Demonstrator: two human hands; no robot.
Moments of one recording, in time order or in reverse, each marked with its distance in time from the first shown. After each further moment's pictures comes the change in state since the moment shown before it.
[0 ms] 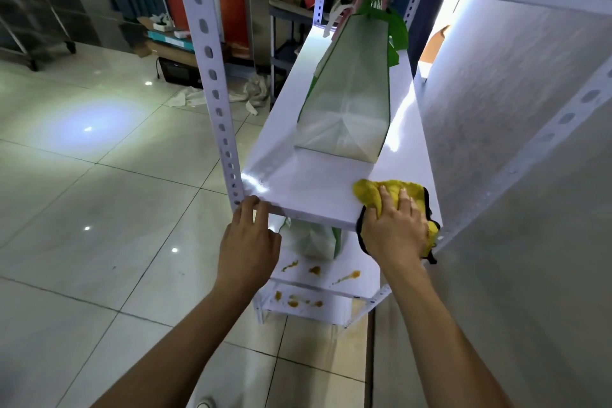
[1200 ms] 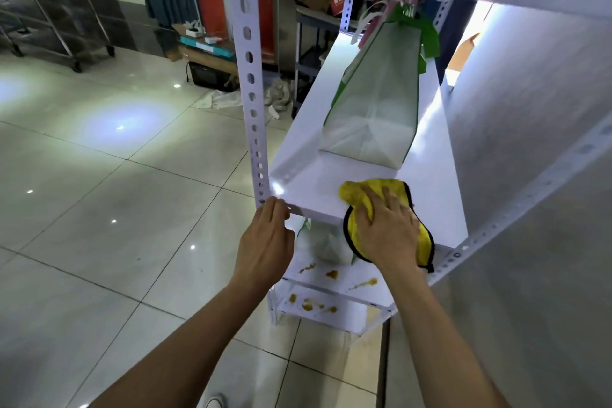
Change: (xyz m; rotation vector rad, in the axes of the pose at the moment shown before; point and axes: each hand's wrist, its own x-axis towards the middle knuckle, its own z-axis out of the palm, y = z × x) left_hand -0.004 -0.004 -0.012 -0.112 0.046 0.008; right_hand -0.016 -0.035 0.007 0.140 -0.007 -0.207
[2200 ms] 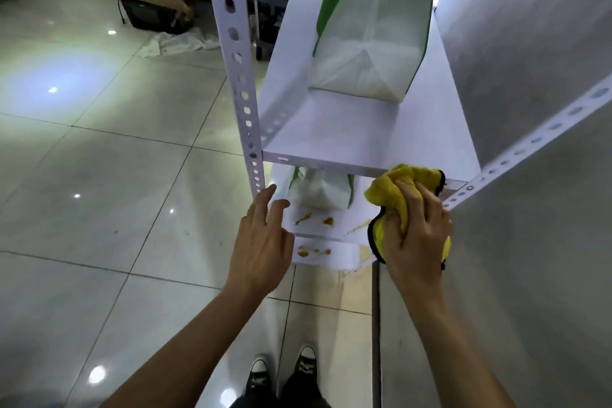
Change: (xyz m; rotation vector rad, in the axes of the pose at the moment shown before) left_hand -0.056 -0.043 0.024 -0.109 -0.235 0.065; right_hand -0.092 0.029 0.042 0.157 0.584 -0.098
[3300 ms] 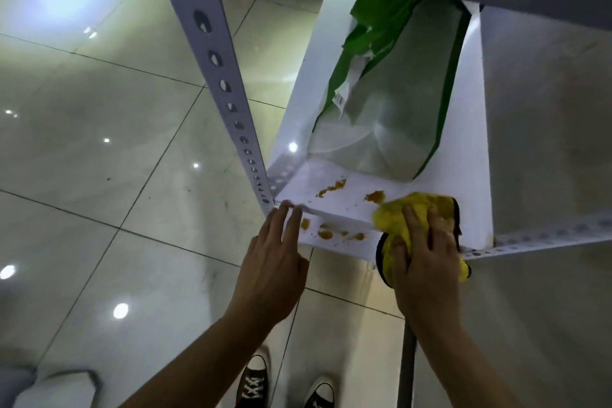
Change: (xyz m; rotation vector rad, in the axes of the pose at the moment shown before) left_hand -0.020 -0.138 0.236 0.082 -0.276 -0.220; right_hand -0.147 0.152 0.219 -0.145 -0.523 0.076
